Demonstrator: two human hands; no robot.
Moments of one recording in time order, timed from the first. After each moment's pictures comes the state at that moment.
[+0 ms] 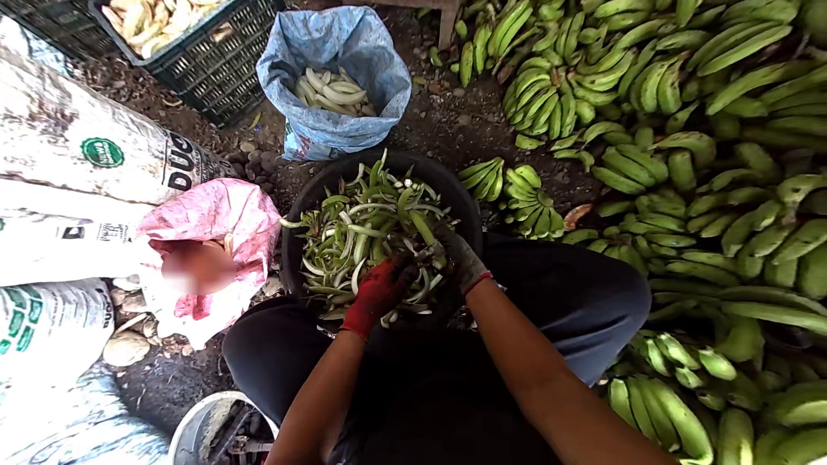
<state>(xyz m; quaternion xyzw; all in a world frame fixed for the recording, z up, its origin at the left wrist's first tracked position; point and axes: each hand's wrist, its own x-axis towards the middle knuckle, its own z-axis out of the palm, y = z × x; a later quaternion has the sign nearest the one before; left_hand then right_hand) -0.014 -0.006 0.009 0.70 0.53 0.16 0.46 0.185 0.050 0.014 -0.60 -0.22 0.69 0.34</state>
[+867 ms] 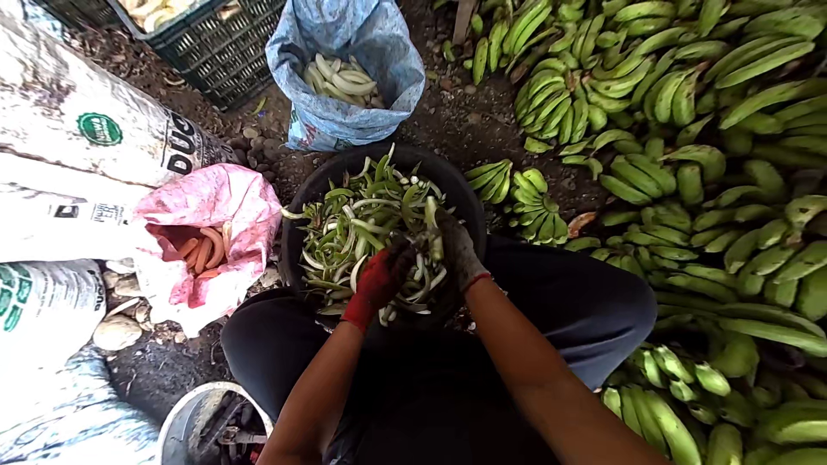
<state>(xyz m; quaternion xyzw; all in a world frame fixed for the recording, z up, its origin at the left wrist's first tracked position) -0.014 0.005 0.015 0.60 0.57 0.25 0.51 0.176 0.049 0.022 -0.68 -0.37 0.54 0.32</state>
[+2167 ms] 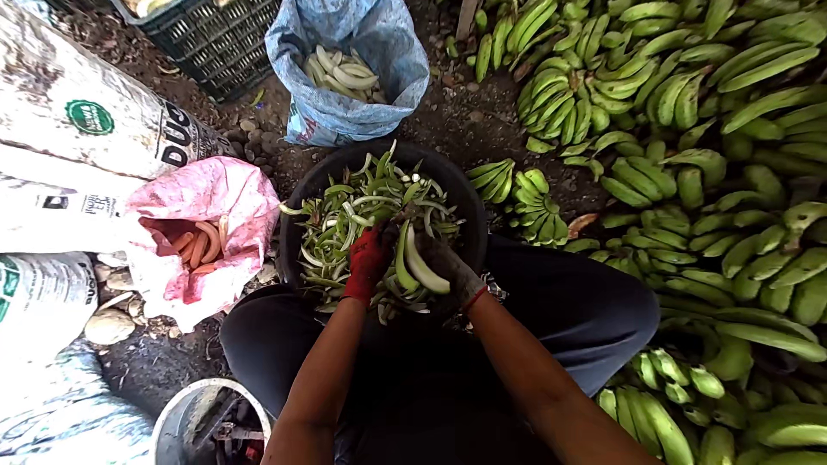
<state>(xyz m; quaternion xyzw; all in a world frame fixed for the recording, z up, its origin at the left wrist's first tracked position) -0.022 0.031 0.007 0.60 0.67 0.22 0.37 0.162 0.034 0.017 -0.56 -0.46 0.65 0.24</state>
